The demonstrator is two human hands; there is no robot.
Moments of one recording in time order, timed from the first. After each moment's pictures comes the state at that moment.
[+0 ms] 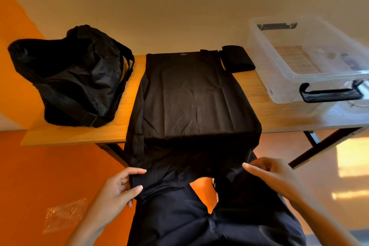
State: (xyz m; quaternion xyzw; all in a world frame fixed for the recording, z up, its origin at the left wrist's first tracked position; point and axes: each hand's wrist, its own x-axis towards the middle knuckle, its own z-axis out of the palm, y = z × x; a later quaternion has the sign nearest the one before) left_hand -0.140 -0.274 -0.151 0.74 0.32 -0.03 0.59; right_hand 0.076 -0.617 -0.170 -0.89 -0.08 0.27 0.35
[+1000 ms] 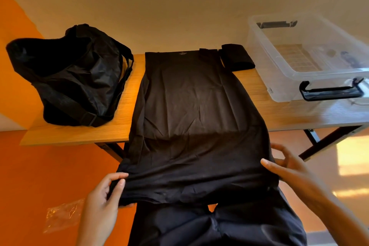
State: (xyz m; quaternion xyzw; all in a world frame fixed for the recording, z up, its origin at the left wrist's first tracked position) left_hand -0.156 -0.291 -0.151 0.71 0.43 0.13 0.55; right_hand 0.074 -0.635 -0.141 -0.73 -0.03 0.32 0.60
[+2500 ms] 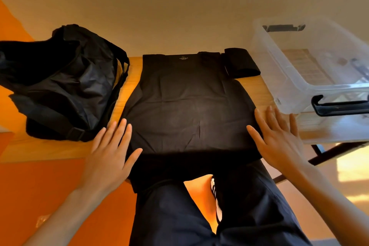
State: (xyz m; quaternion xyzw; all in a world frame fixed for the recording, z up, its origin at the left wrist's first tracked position) left_hand -0.045 -0.198 -0.169 0.99 0.14 0.06 -0.06; right_hand 0.180 -0.573 -0.164 -0.98 -0.20 0.03 -0.02
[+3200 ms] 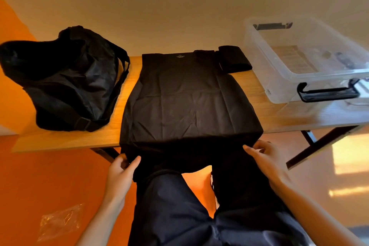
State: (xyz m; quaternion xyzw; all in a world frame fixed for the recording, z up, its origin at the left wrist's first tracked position) left_hand -0.082 -0.262 -0.206 0.66 0.41 0.15 0.61; right_hand 0.102 -0.585 -0.189 -0.87 0.03 0.13 0.48
